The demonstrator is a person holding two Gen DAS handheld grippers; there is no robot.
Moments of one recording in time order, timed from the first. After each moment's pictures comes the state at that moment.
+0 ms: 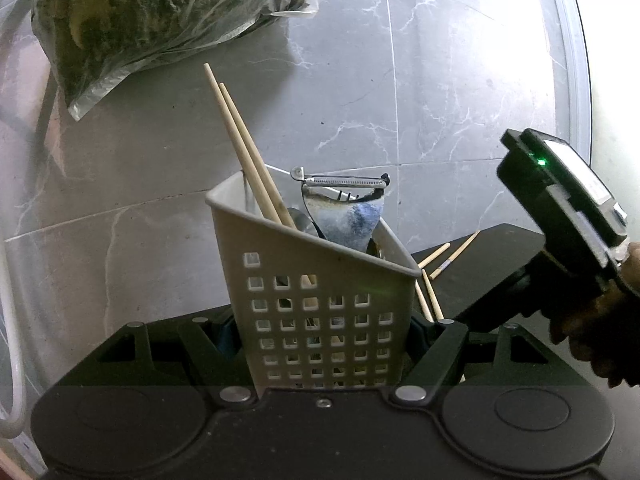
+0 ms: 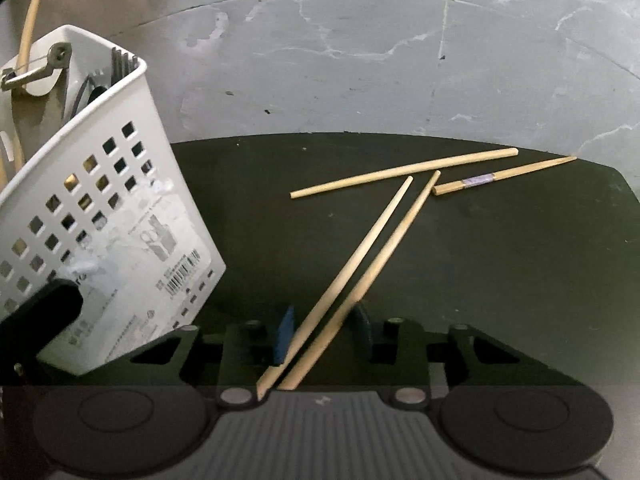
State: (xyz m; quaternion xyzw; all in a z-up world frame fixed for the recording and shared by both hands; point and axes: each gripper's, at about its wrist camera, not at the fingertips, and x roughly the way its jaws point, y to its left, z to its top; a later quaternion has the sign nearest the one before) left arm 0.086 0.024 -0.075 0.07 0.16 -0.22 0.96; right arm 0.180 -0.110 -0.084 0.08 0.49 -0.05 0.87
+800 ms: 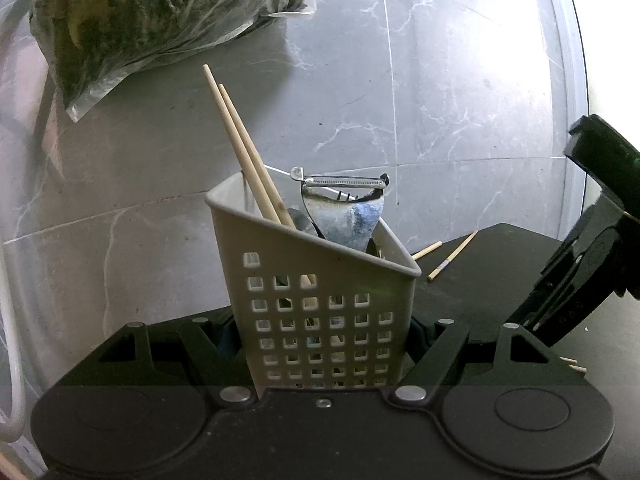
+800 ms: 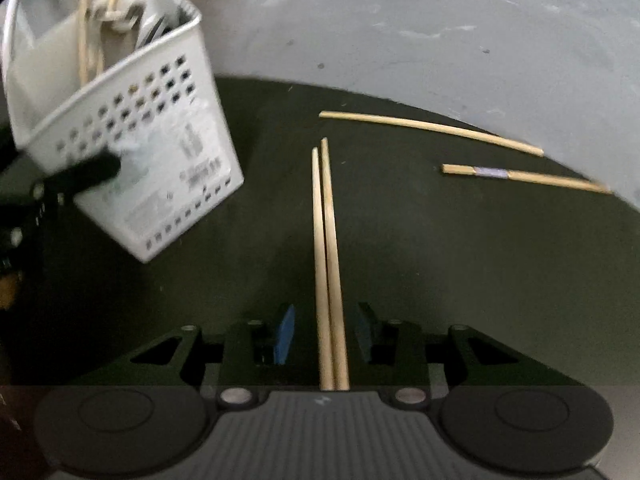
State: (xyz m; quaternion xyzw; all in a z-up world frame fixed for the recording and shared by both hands) left arm 0.087 0.025 -0.075 0.07 0.16 -0.22 0.96; right arm 0.155 -0.148 -0.067 -0.03 0.55 0.11 0.83
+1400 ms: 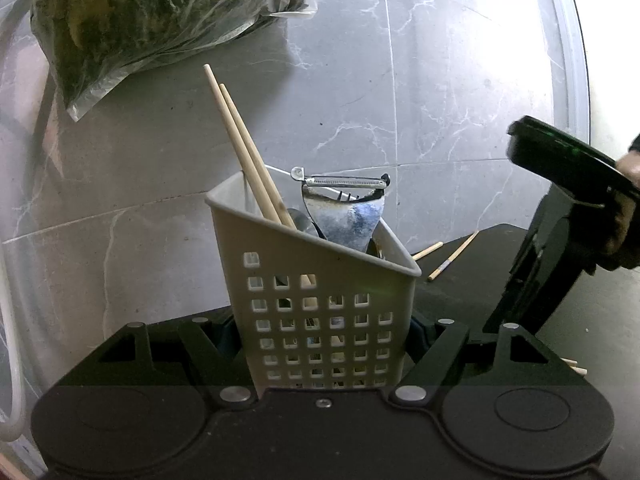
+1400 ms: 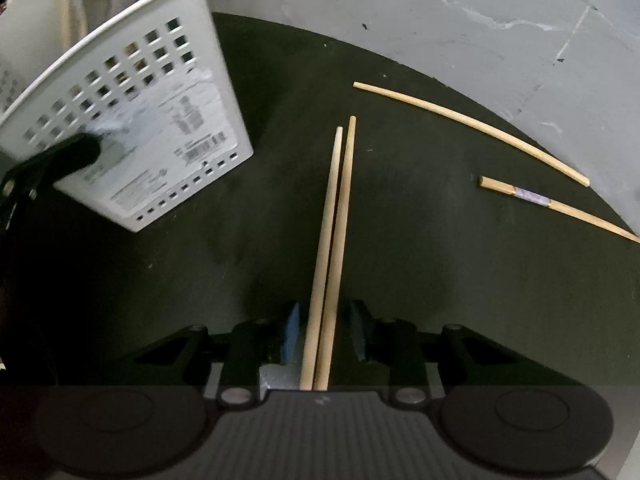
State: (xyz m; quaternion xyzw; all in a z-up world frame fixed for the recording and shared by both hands) left arm 0.086 0.023 -0.075 0.07 0.16 -0.22 0.96; right arm 0.197 -0.135 -0.071 -0.08 0.62 0.16 0.77
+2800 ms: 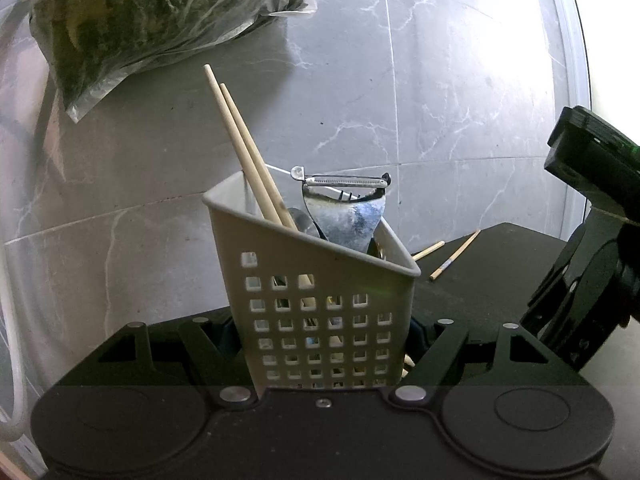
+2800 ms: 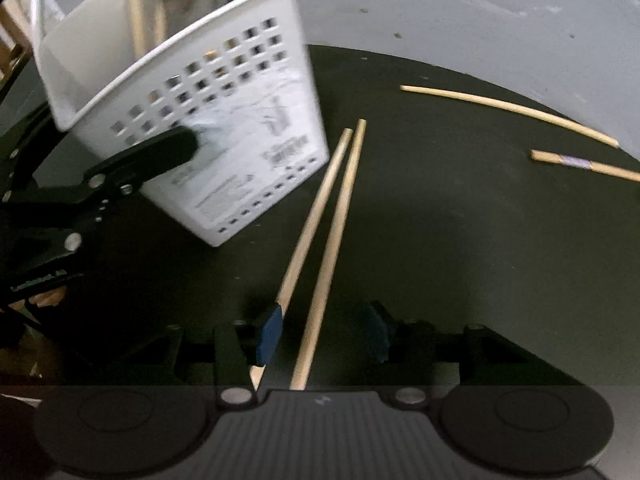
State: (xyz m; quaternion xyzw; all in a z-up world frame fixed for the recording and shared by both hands) left arm 0.087 0.022 -0.074 0.07 0.16 -0.22 0.96; right arm 0.156 -0.114 -0.061 0.01 0.58 0.17 0.80
